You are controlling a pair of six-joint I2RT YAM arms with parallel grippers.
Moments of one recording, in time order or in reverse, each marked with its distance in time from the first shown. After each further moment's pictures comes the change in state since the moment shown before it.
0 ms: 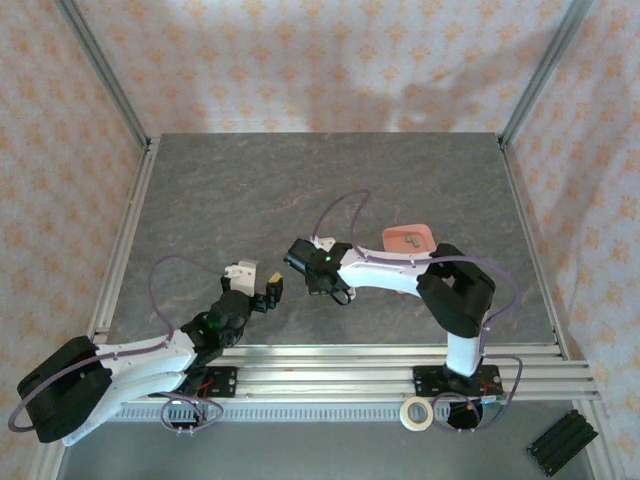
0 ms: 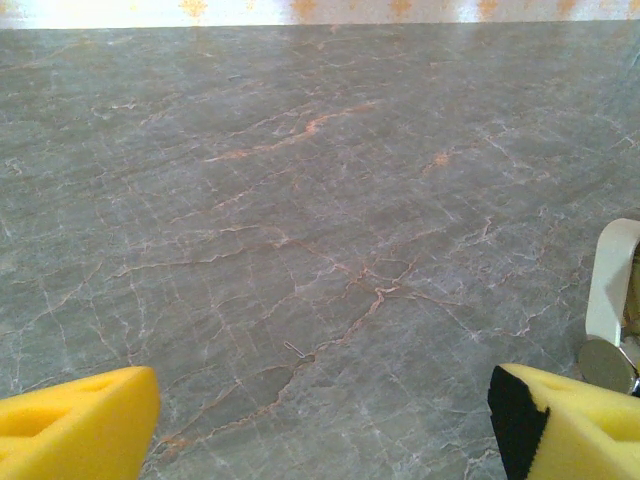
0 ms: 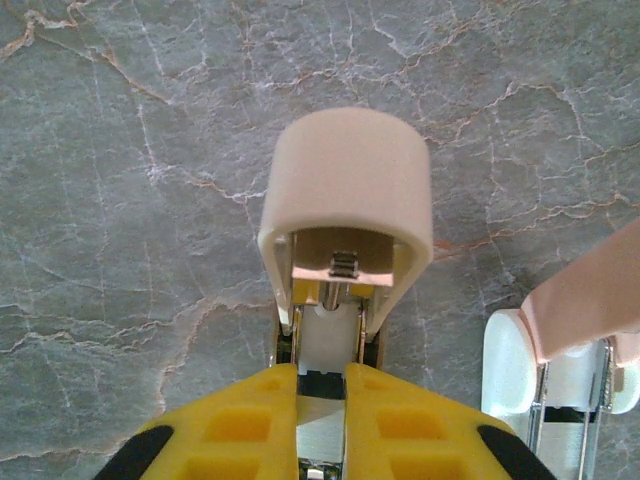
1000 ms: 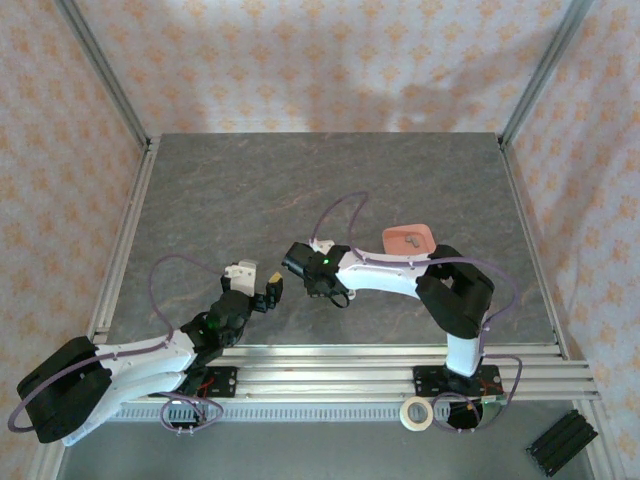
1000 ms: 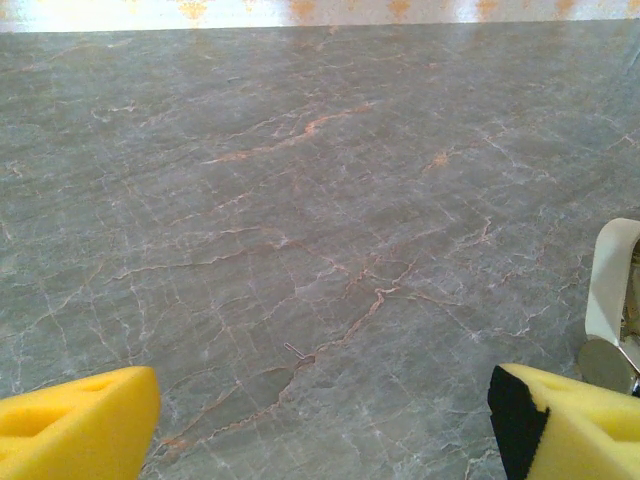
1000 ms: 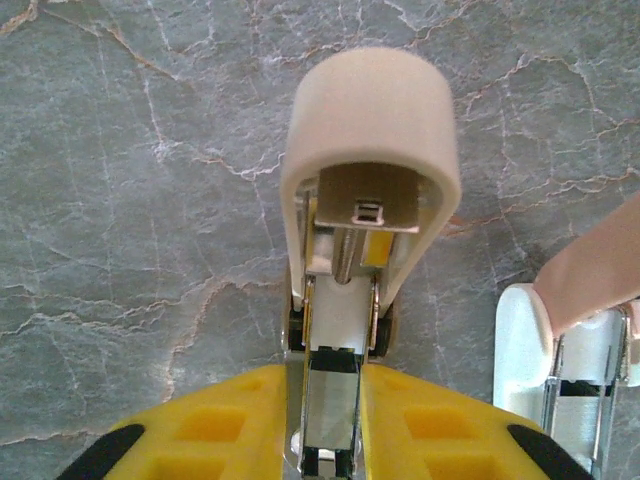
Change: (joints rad) left arm 0.000 -0.004 0.000 0.000 0.001 0.008; right arm 0.021 0.001 0.004 -0.016 0.007 0.028
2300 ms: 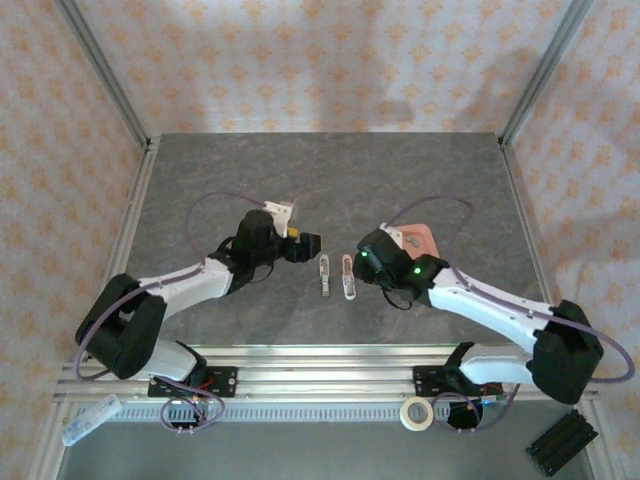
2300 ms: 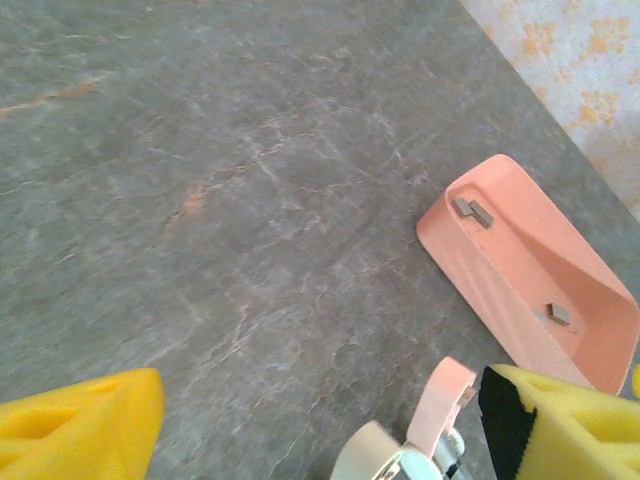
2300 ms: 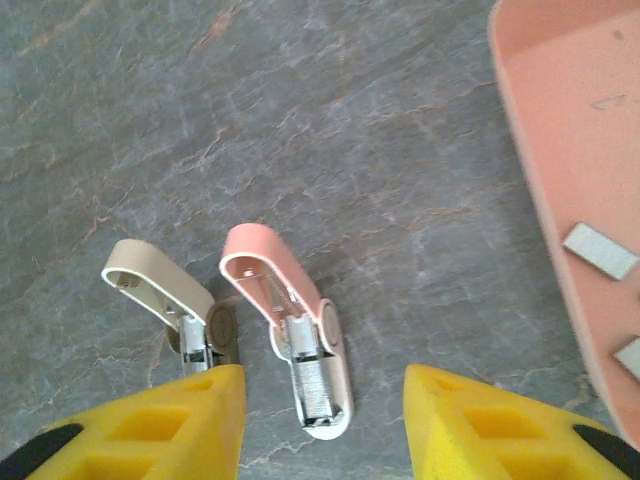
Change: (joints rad) left arm 0.290 0.509 0.648 -0.285 0.800 -0.128; right arm -0.229 -0.660 -0.452 0.180 -0.045 0.012
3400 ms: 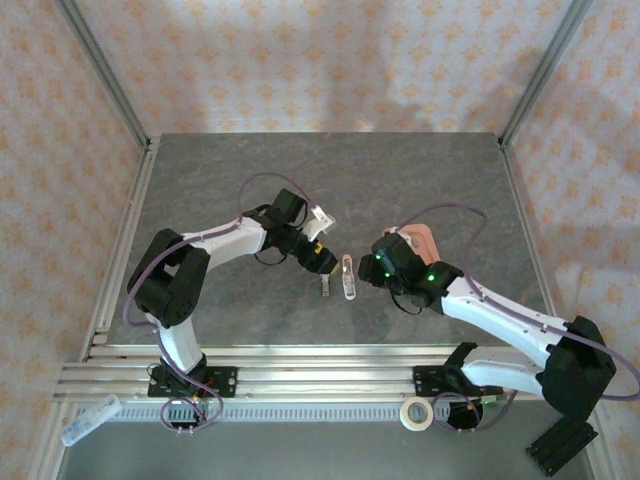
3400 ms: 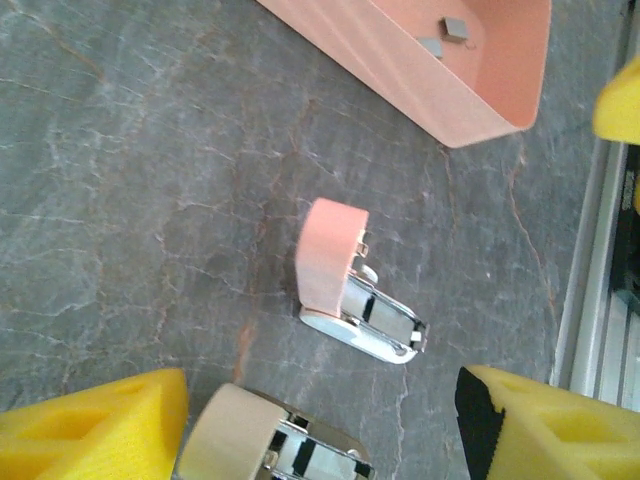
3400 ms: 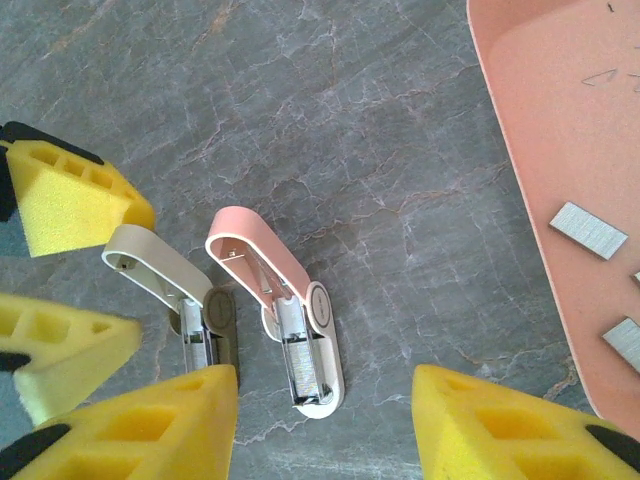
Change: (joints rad) left arm -0.003 0.349 0.427 -0.626 0.461 0.513; right arm -0.040 -0.077 -0.069 0.028 -0.072 -0.013
